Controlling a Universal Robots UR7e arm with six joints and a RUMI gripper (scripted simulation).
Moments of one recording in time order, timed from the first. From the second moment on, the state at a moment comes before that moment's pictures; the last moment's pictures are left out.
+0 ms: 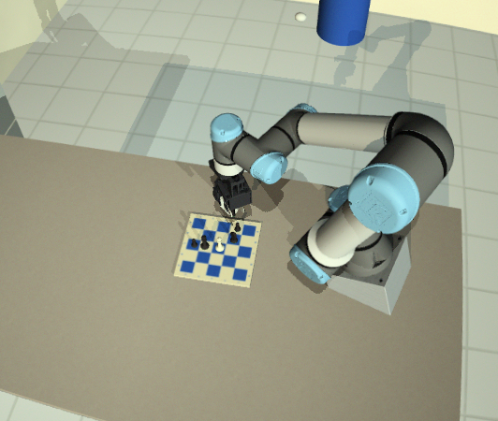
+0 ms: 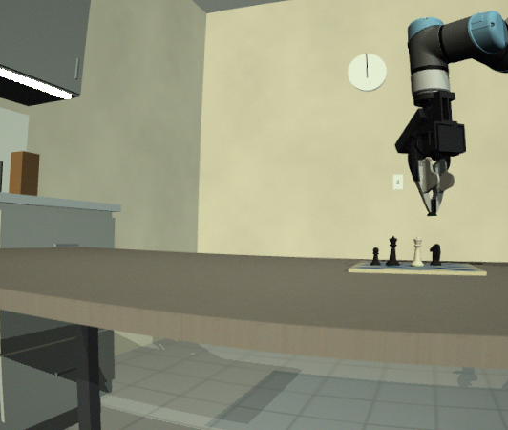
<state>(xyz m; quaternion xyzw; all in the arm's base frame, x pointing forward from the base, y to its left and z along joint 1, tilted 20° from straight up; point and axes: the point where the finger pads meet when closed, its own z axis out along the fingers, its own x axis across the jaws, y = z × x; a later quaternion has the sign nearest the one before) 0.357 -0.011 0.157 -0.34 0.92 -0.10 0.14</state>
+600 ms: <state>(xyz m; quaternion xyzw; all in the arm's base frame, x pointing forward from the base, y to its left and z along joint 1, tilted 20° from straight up) 0.359 -0.084 0.165 -0.41 0.89 -0.10 0.14</state>
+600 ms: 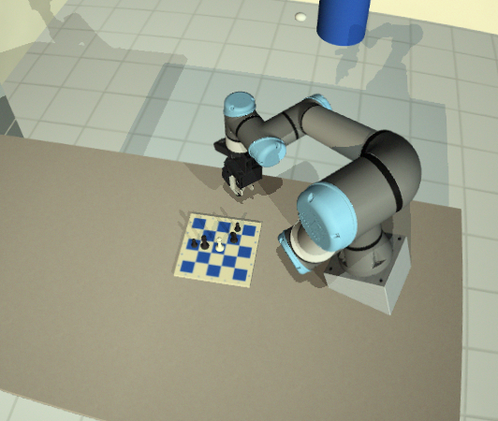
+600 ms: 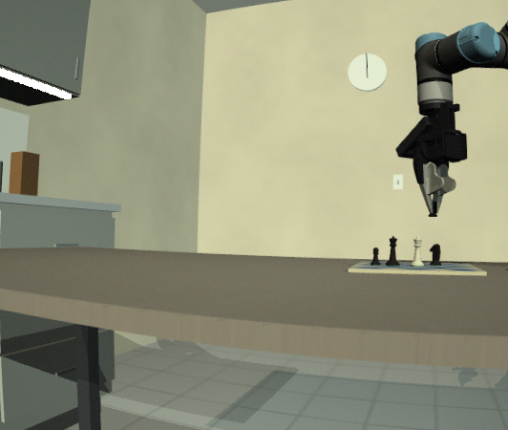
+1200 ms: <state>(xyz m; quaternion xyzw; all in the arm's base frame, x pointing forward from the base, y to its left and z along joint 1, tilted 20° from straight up) 0.359 -0.088 0.165 -0.42 0.89 -0.10 0.14</state>
